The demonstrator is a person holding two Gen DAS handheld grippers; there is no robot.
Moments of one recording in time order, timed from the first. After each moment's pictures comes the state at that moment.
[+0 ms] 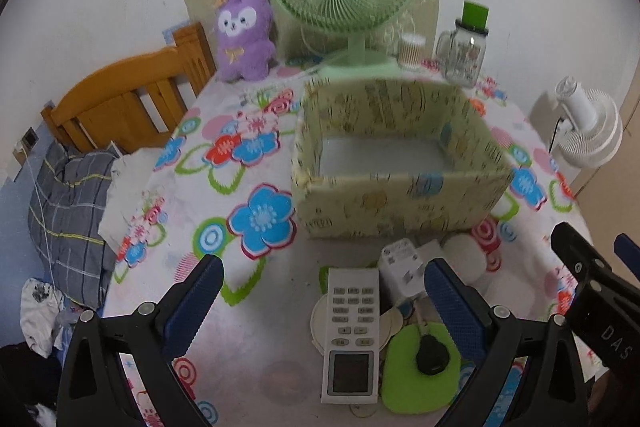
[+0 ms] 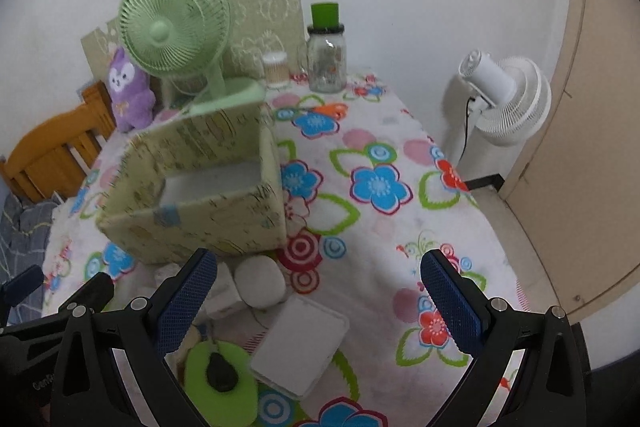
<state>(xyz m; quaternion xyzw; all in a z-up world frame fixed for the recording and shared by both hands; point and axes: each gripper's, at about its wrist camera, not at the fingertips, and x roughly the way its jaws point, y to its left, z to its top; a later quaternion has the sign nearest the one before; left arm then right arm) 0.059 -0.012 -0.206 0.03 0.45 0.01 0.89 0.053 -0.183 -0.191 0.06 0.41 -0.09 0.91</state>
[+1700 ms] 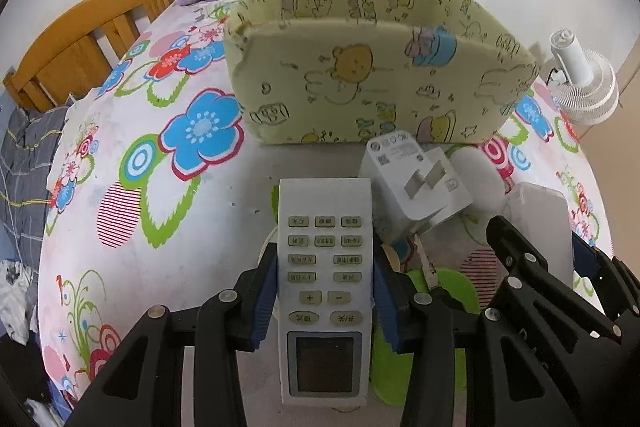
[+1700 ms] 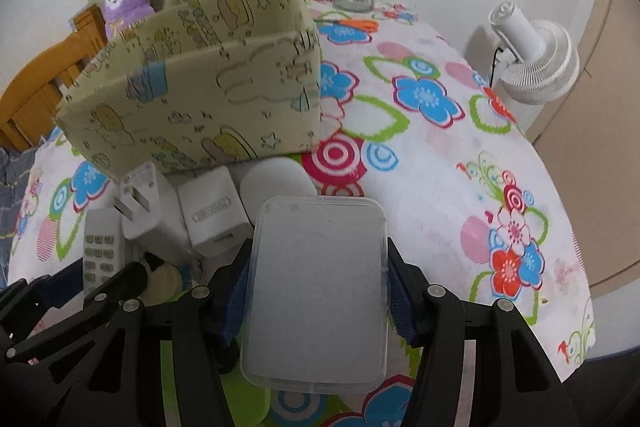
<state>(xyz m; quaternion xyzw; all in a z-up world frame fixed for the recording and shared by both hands) 0.064 -0.020 -0.279 0.00 0.54 -0.04 0.84 0.062 -0.146 -0.272 0.03 0.49 -0.07 0.87</state>
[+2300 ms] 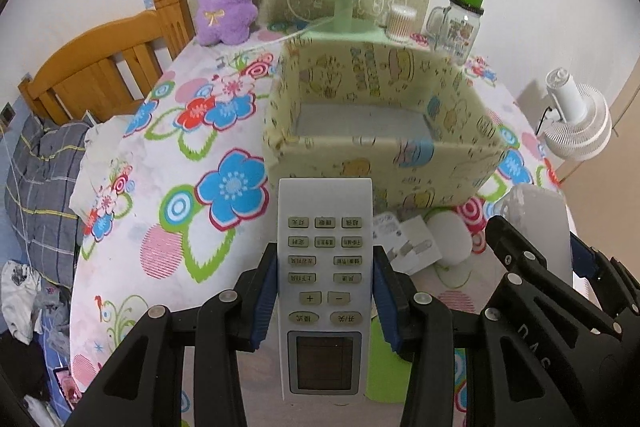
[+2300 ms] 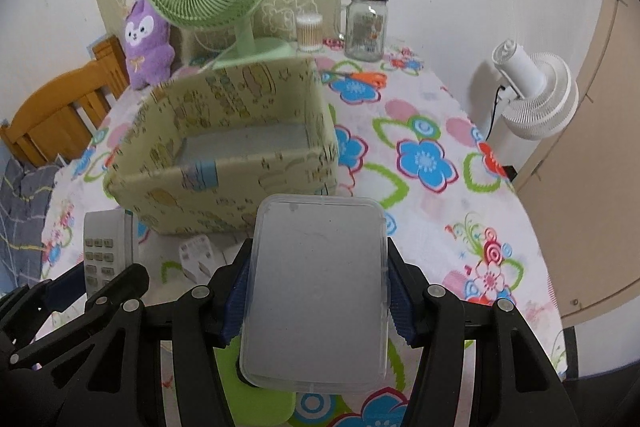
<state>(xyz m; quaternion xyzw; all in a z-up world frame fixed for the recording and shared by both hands) 0.066 -0.013 -0.215 -0.01 0.50 -0.03 0.87 0.073 -0.139 -0.207 0.04 0.46 -0.05 0.89</state>
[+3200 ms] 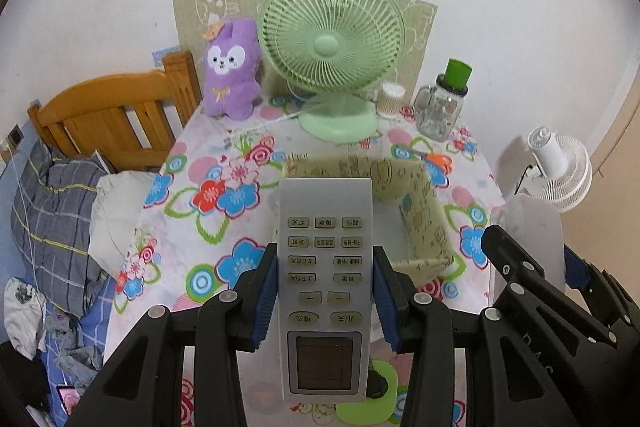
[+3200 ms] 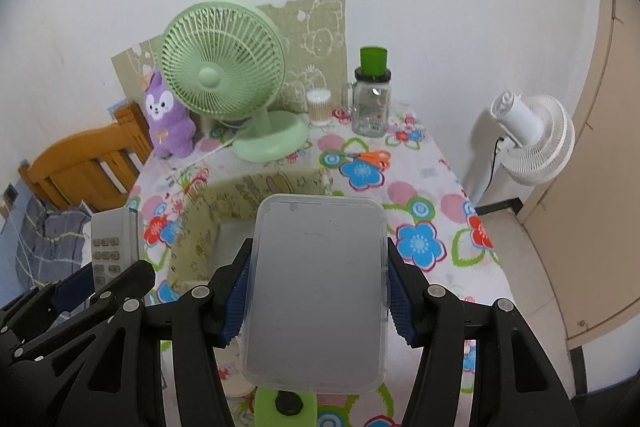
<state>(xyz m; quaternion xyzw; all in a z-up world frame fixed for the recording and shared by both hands) 0.089 -0.012 -0.113 -0.03 0.44 -0.03 0.90 0.096 -0.145 -0.101 0.05 0.40 -0.04 0.91</state>
